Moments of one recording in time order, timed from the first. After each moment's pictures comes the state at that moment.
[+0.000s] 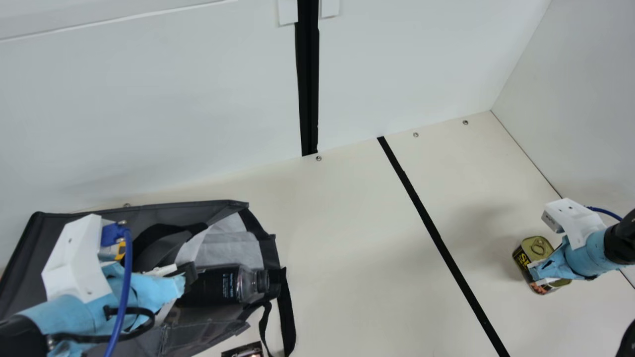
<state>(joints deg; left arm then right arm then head) -25.6 80.2 -69.8 -25.7 45.7 -5.9 -54.5 98.5 -64.4 9.0 49.6 -58.3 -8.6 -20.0</state>
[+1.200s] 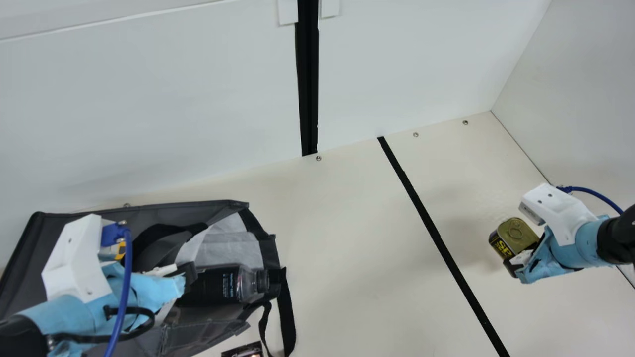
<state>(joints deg) -25.6 80.2 -69.8 -25.7 45.7 -5.9 -47.5 81.9 -60.0 14.4 55.4 -67.8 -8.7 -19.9</state>
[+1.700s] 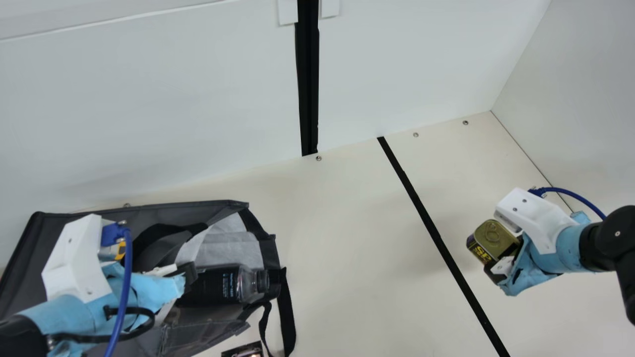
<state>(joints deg) -25.6 80.2 -69.8 -25.7 45.7 -5.9 -40.8 75.1 -56.9 14.8 58.2 -69.0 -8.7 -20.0</state>
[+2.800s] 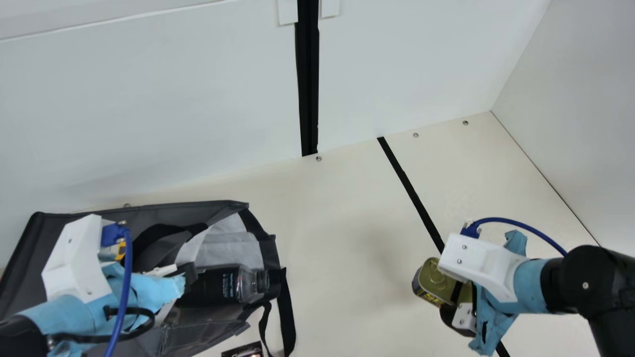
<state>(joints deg) -25.6 80.2 -69.8 -25.7 45.7 -5.9 -23.2 60.2 -50.6 15.7 69.0 -72.8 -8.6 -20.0</state>
